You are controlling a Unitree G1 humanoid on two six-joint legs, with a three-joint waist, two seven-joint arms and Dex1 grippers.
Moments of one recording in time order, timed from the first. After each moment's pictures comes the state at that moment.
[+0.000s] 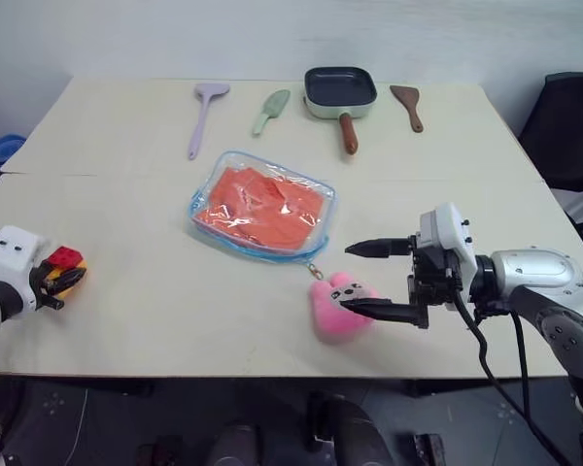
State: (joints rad) left arm -0.18 0.86 0.51 0.23 -0.09 0.52 -0.70; right arm -0.38 -0.86 -0.01 -0.50 0.80 0.68 0.97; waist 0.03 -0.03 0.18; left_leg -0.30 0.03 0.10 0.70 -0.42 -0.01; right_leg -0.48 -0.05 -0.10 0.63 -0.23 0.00
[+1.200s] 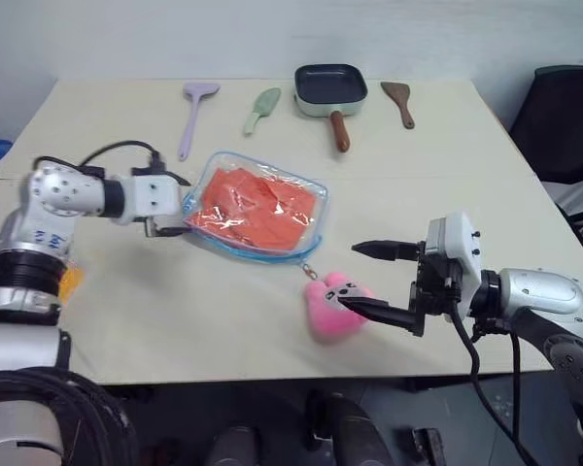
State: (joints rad) left arm -0.98 0.82 -0.24 0.85 0.21 -0.54 -1.05; right arm -0.24 -0.81 -0.12 -0.68 0.85 0.74 0.75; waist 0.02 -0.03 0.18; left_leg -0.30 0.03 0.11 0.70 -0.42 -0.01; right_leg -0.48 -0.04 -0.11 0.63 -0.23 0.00
